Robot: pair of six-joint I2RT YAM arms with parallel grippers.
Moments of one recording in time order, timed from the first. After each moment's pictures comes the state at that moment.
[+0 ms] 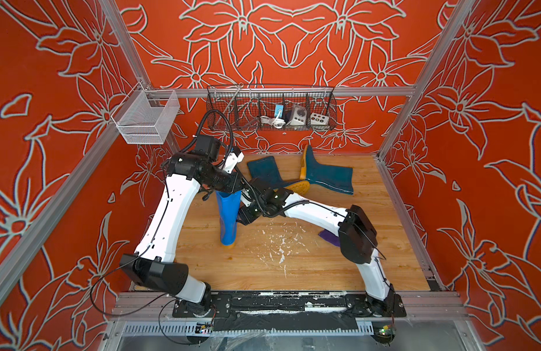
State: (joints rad) left arm -0.14 1.53 1.84 -1.35 0.44 0.08; right arm 0.97 2.18 1.90 -0.56 -0.29 0.22
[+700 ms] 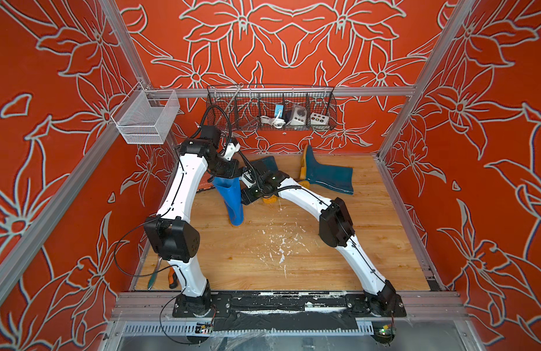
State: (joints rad) left arm -0.05 1.77 1.92 -1.28 0.35 0.11; right arm 0.83 2.47 2.28 -0.72 -0.34 0.14
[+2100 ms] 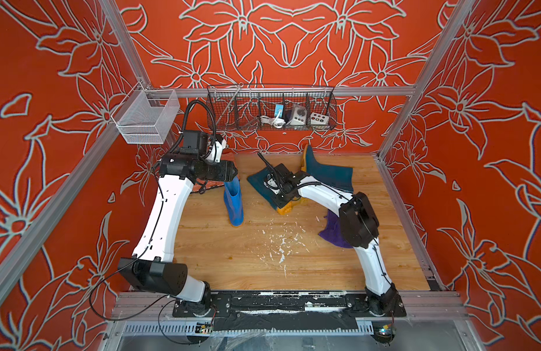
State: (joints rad) left arm -0.05 1.47 1.78 -1.15 0.29 -0.03; right arm 0.71 2.14 1.75 -0.80 -0.04 -0.11
